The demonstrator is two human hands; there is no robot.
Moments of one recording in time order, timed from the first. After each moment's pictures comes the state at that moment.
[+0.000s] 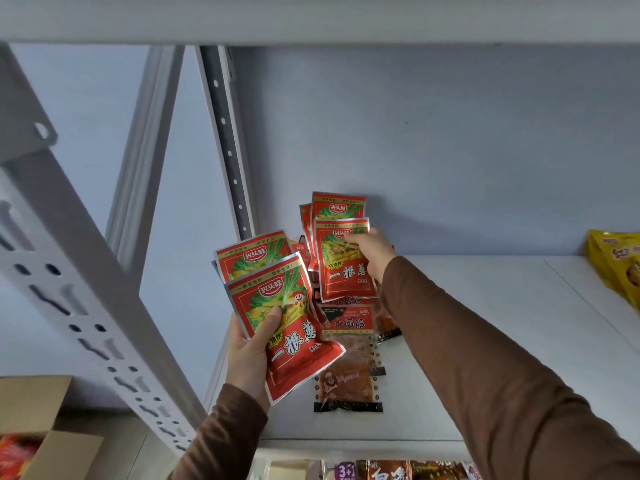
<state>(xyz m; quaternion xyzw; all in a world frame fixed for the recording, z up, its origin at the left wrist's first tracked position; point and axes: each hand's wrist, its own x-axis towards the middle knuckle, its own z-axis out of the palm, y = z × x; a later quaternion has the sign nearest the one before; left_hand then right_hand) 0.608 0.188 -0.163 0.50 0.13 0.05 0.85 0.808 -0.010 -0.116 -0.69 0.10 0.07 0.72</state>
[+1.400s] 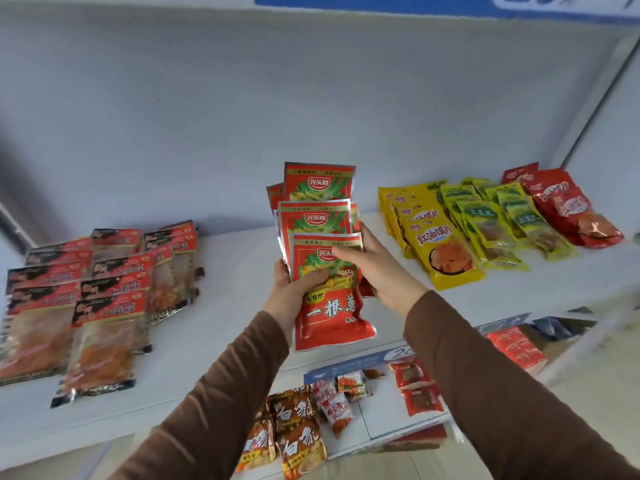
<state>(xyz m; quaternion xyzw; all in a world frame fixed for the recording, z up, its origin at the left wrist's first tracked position) 0.598 -0.205 -0.138 0.57 0.01 -0.19 0.80 0.602 -0.378 -0.107 -0.72 -0.02 0.00 0.70</state>
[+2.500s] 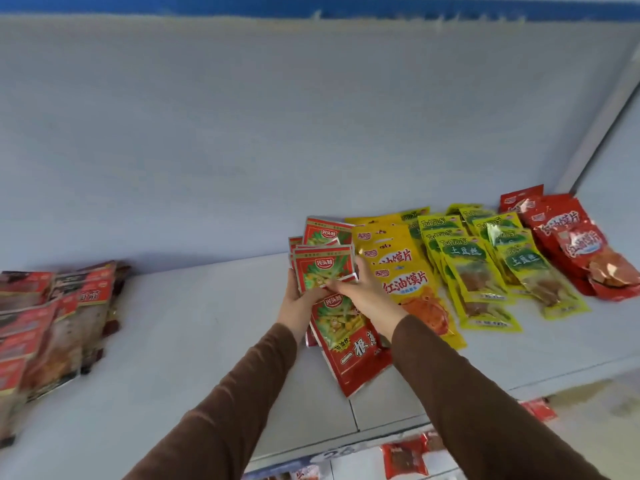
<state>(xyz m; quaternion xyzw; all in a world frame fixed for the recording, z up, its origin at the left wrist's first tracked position) 0.711 -0.385 -0.182 0.60 0.00 -0.12 0.79 0.709 -0.532 -0.169 -0.76 0.07 0.00 0.65</state>
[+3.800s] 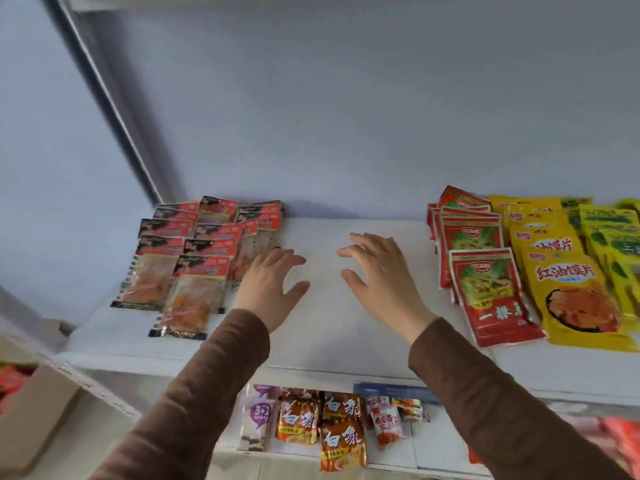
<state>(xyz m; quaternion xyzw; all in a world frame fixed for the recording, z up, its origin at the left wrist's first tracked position) 0.607 -0.097 -0.140 0.97 -0.06 0.12 0.22 0.636 -0.315 -0.135 -0.94 -0.23 -0.18 0.20</state>
